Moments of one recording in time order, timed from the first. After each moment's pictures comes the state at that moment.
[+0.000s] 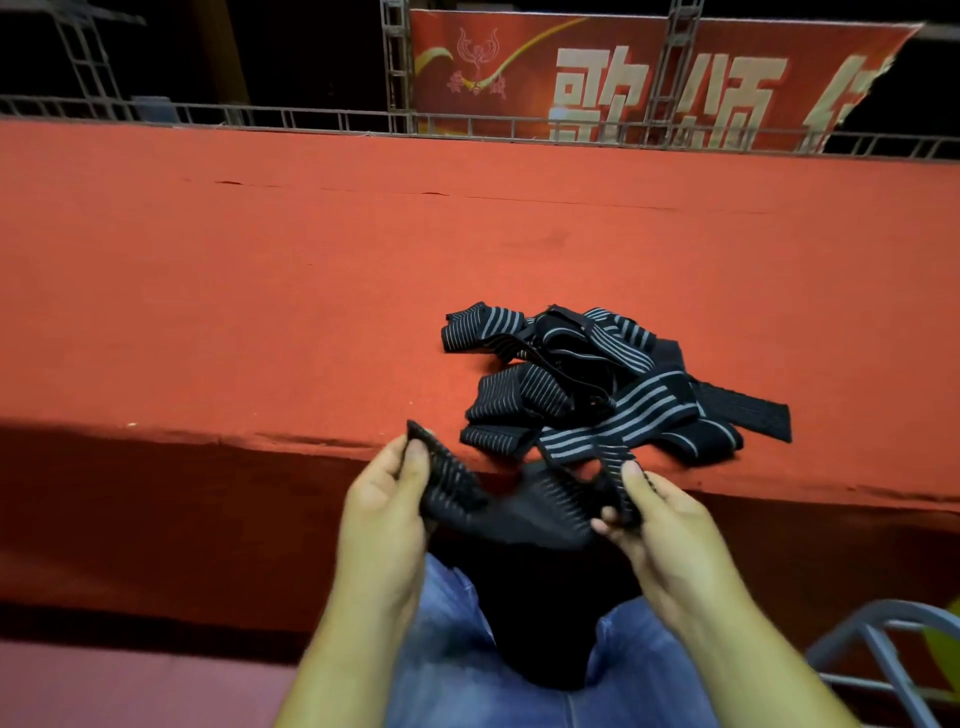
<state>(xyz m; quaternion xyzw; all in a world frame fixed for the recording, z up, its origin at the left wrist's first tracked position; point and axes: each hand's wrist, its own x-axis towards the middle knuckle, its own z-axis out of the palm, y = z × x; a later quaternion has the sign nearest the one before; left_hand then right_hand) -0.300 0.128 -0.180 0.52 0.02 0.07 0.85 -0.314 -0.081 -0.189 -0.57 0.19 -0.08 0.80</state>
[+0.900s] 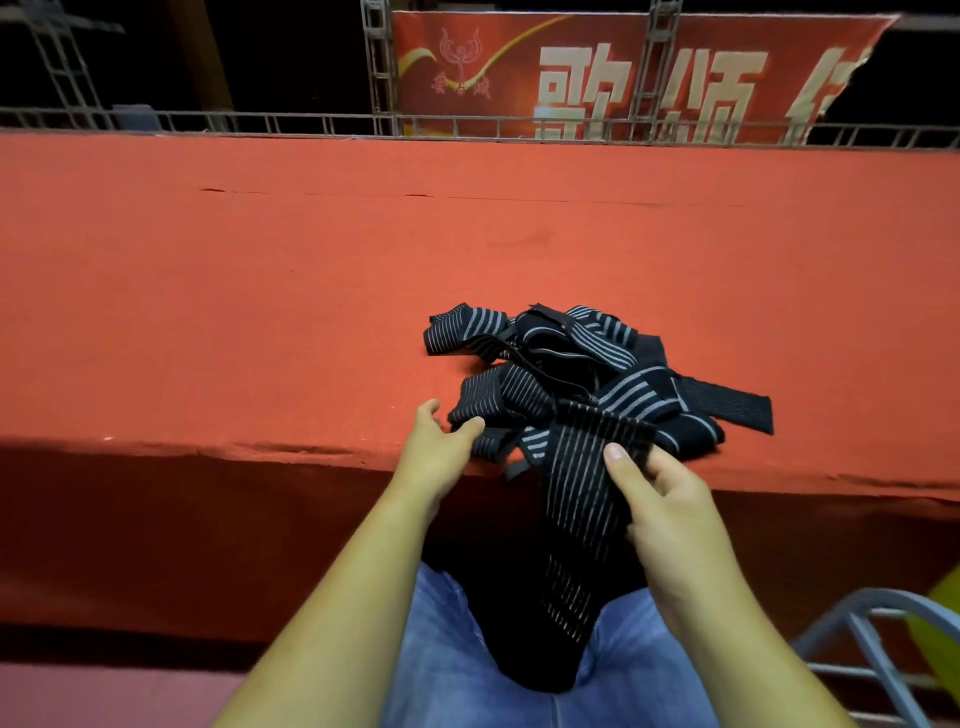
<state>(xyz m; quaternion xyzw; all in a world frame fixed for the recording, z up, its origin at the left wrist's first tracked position) -0.193 0.096 -0.200 0.77 0.07 -0.03 0.63 -0.327 -0.092 -0.169 -0.69 0.11 -0.15 0.69</state>
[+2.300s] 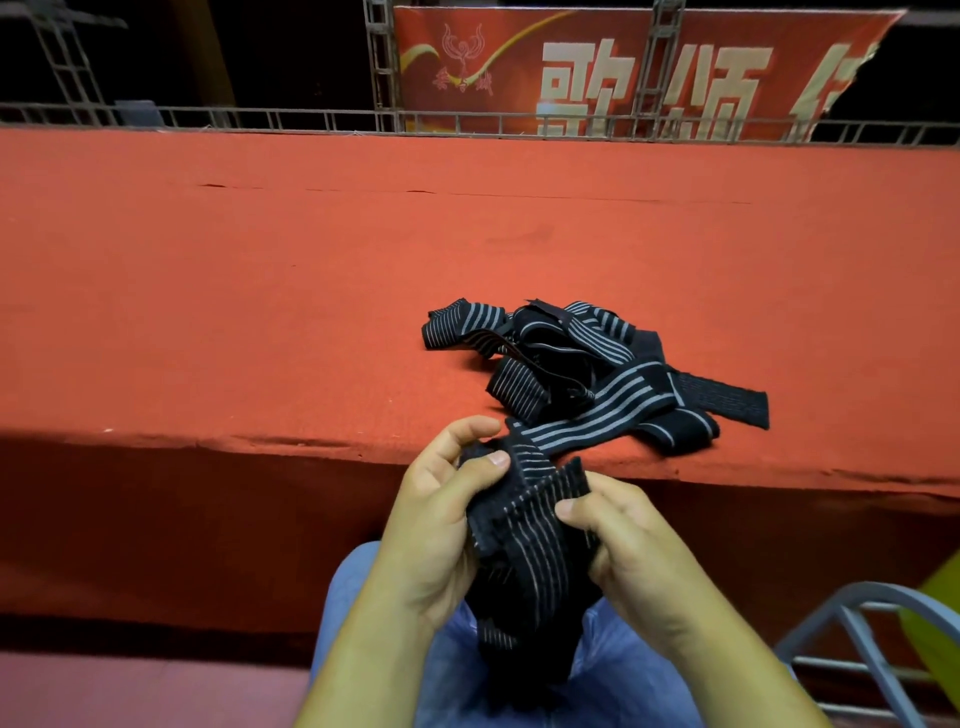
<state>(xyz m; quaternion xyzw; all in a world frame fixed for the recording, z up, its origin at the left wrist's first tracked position) -0.323 0.083 -0.141 0.46 -0.06 -0.08 0.88 -0.341 -0.080 -0.173 -0.63 -0.03 0.04 0.77</state>
